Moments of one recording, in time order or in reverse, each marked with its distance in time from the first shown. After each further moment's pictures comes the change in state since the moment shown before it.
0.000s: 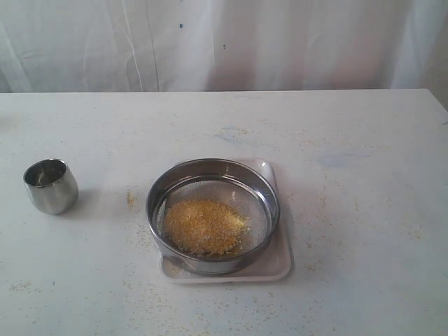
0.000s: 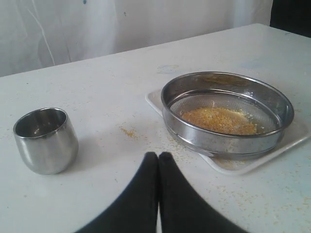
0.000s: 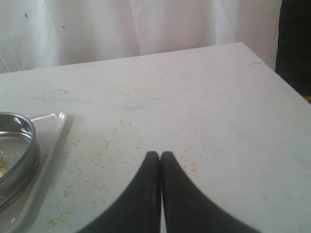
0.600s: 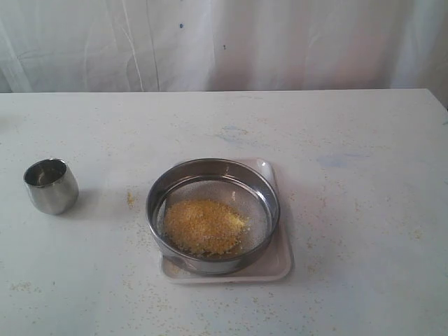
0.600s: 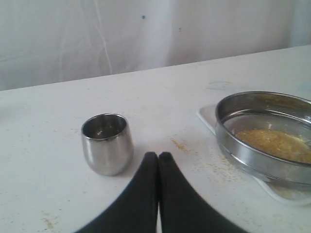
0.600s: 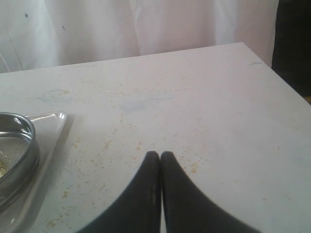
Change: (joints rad) left arm 0.205 -0.069 0.000 0.002 0.006 0.000; right arm 0.000 0.000 0.000 -0.008 0.000 0.000
